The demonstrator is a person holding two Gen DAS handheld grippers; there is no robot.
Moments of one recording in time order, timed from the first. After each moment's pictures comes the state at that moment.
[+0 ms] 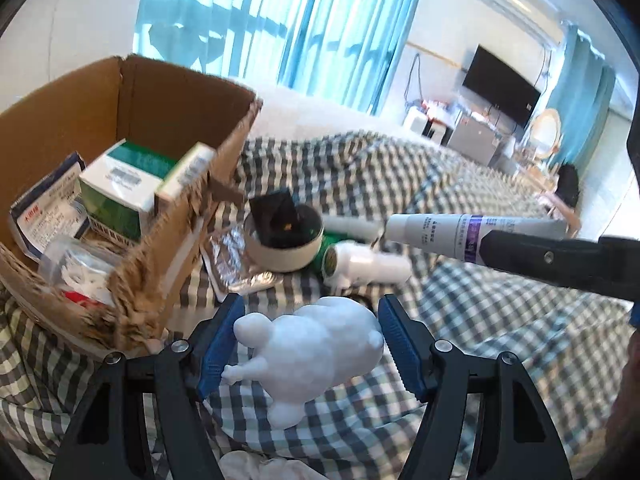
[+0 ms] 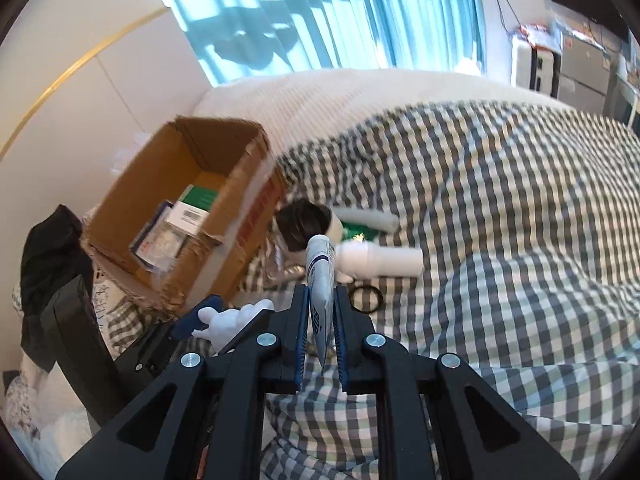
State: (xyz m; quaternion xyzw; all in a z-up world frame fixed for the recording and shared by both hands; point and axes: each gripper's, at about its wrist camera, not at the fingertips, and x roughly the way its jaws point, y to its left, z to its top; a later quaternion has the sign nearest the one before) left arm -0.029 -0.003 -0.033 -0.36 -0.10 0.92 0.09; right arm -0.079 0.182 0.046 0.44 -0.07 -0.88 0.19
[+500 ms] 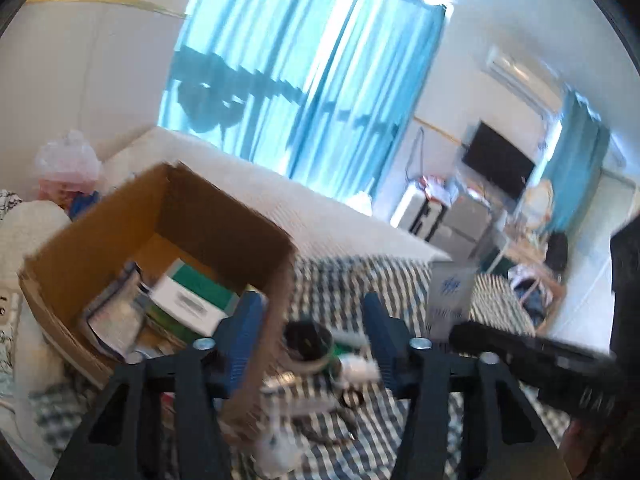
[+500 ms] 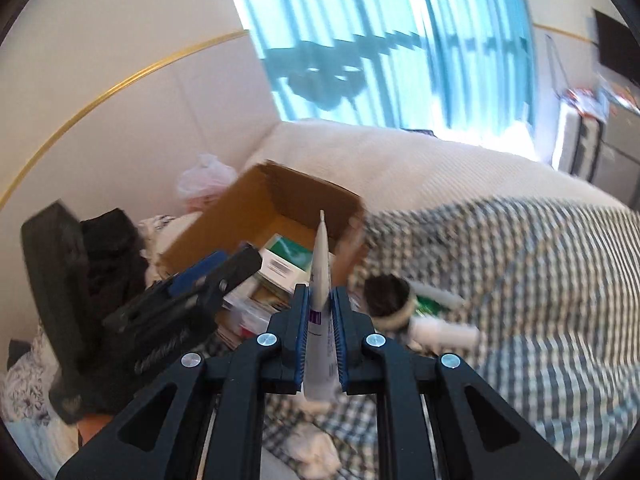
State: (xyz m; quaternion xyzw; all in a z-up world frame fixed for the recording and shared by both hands) left arm -0.036 -0.082 0.076 -0.27 -0.16 0.95 0.07; right arm -0.072 0.093 0.131 0.35 -0.02 -0.89 0.28
